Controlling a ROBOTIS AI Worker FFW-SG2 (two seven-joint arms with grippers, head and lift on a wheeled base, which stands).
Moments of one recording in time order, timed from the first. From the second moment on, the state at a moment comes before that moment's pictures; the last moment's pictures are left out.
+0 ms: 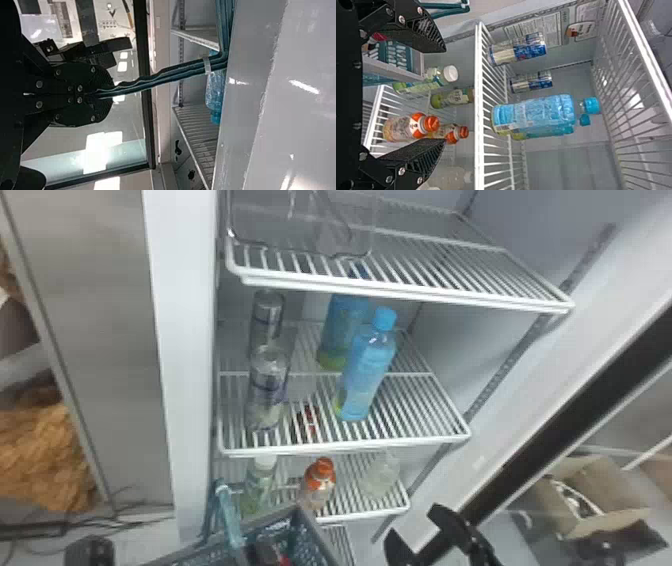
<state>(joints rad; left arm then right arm) 0.25 0.09 -0.06 -1.61 1.16 1.16 -0.95 0.99 -0.07 -0.33 -2.28 -0.37 -0.01 0.59</state>
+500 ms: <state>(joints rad) 0.25 0.08 -0.04 -1.61 1.16 1.16 -0.95 1.02 -0.06 -0.38 -2.29 -0.32 -0.15 0.56</state>
